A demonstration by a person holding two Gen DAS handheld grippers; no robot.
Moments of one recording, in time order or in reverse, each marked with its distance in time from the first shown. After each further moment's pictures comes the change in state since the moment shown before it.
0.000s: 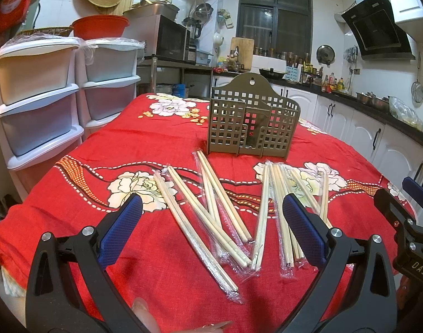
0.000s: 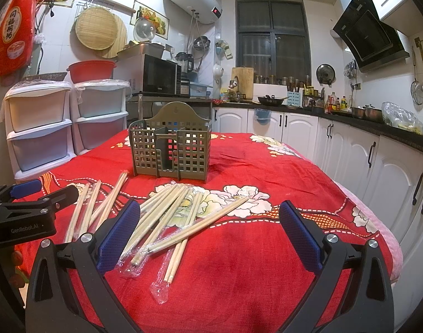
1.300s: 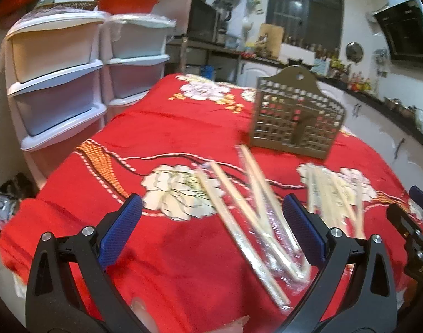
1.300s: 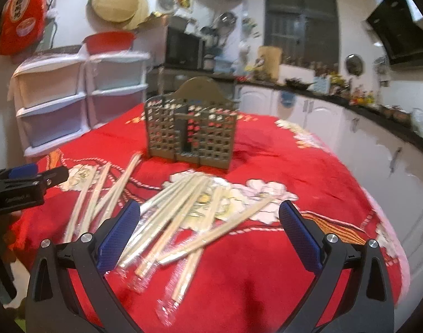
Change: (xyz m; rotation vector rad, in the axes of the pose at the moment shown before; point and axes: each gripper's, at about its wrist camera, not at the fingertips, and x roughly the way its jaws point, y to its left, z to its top) left arm 0.028 0.054 0.020 -0.097 0.116 0.111; right arm 0.058 0.018 0.018 -0.090 0.163 0.130
